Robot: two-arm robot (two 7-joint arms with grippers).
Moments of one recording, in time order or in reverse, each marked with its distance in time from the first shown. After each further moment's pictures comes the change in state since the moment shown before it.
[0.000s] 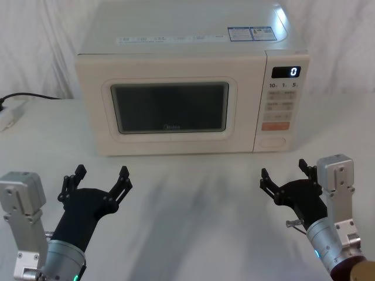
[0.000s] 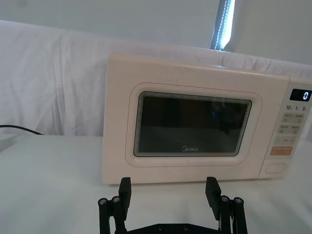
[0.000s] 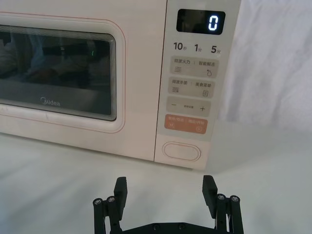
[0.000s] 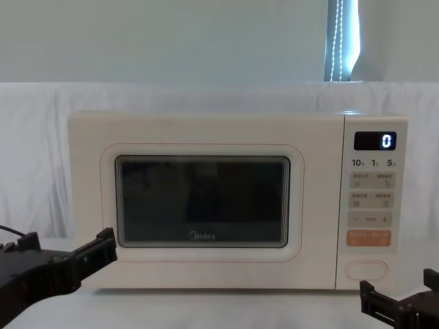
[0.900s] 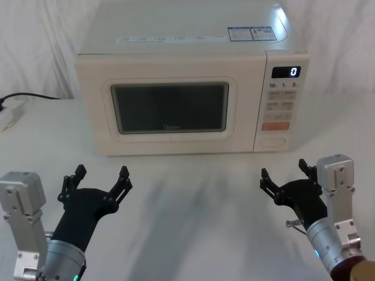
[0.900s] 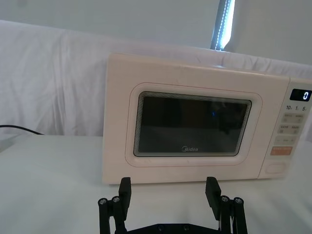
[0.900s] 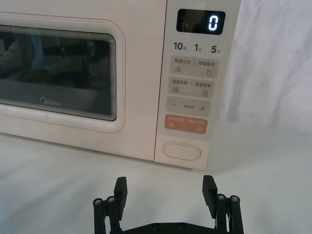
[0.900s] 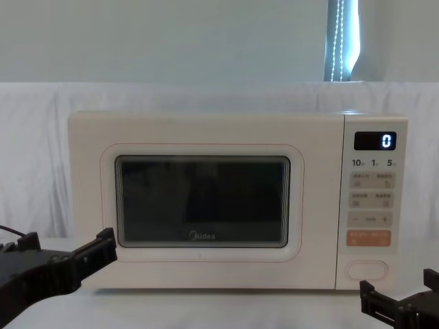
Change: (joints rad) left arm 0.000 0.000 0.000 0.000 0.000 0.000 0.000; right arm 0.000 0.000 0.000 0.000 0.000 0.000 0.000
